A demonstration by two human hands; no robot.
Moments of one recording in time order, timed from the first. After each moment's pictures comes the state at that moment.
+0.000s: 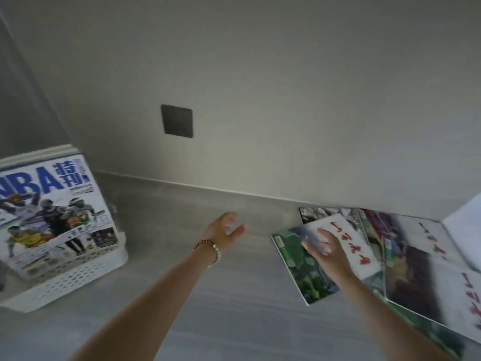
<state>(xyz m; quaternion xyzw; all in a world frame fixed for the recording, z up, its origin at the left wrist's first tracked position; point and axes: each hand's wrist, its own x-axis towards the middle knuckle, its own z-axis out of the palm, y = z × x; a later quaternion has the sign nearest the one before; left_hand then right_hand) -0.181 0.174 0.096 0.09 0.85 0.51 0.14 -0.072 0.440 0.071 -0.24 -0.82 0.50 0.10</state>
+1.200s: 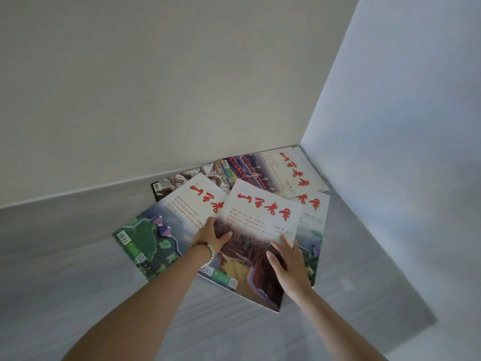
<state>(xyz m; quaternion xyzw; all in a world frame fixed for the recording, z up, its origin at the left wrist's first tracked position) -0.074 0.526 -0.012 0.24 0.88 0.29 0.27 0.130 0.635 -0.036 -0.38 -0.86 0.34 0.08</state>
